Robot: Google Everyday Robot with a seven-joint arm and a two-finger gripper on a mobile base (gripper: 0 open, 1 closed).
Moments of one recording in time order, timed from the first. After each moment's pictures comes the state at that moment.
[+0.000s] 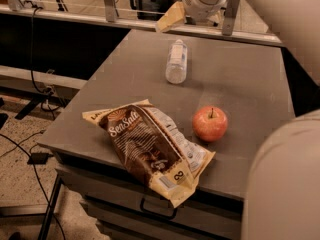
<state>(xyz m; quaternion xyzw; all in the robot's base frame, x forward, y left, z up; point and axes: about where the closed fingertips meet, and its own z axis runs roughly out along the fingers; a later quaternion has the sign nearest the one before) 0.754 -0.091 0.959 -0.16 0.93 0.04 0.33</state>
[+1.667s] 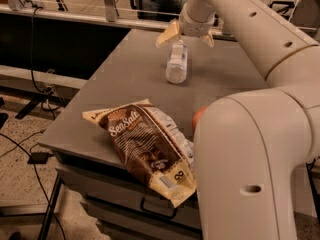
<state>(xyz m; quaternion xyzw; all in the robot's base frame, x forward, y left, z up) 0.797 -0.098 0.872 -0.08 0.97 0.06 0.23</state>
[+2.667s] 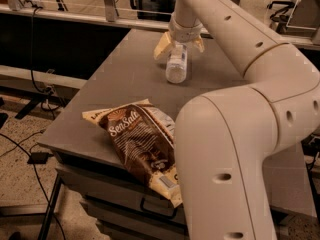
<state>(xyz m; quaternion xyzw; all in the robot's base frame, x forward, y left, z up) 0.798 -0.078 0.843 -0.14 0.97 0.01 0.19</state>
